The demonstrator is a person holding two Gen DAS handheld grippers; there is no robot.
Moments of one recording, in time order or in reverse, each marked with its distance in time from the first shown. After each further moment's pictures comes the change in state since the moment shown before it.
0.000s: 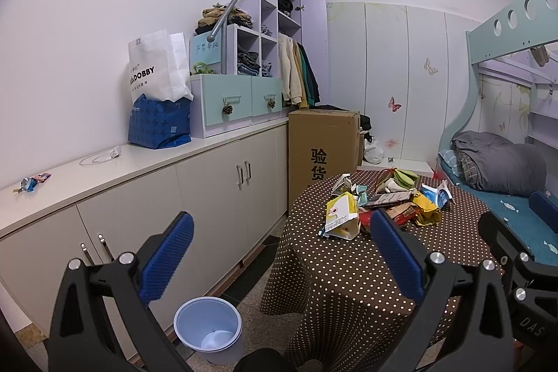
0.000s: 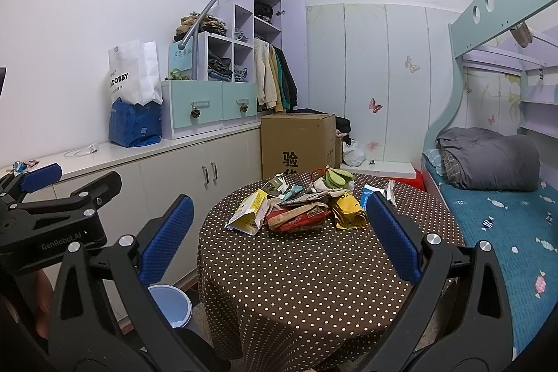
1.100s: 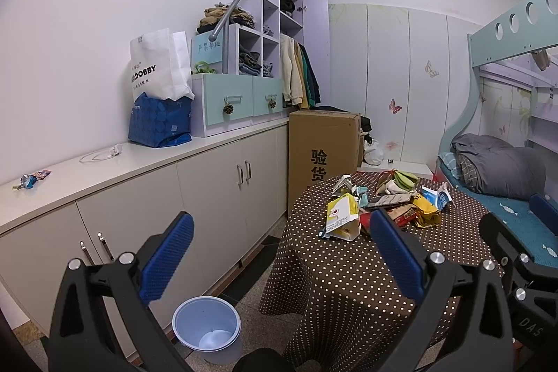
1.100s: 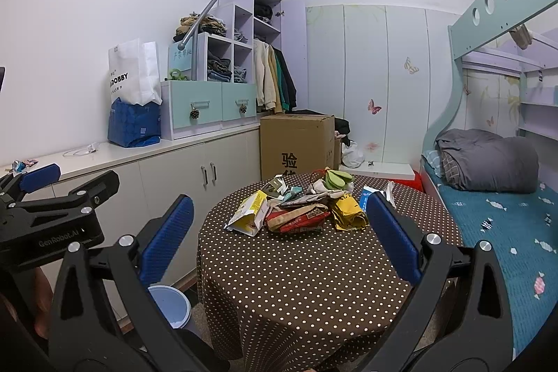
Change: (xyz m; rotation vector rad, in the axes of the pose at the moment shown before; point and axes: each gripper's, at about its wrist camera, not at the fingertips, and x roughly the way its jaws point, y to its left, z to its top) left arm -0.003 0.006 0.001 -0.011 -0.004 0.000; right arm -0.002 -0.003 0.005 -0.003 -0.002 0.000
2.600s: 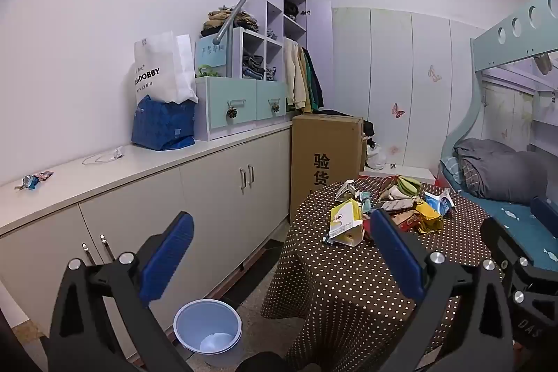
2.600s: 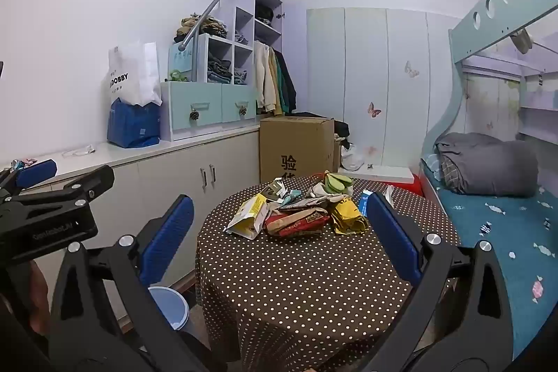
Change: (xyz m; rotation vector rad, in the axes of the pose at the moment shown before) left arm -0.003 0.010 0.011 -0.010 -0.013 0.002; right arm -0.001 0.004 0.001 -0.006 -0.008 -0.002
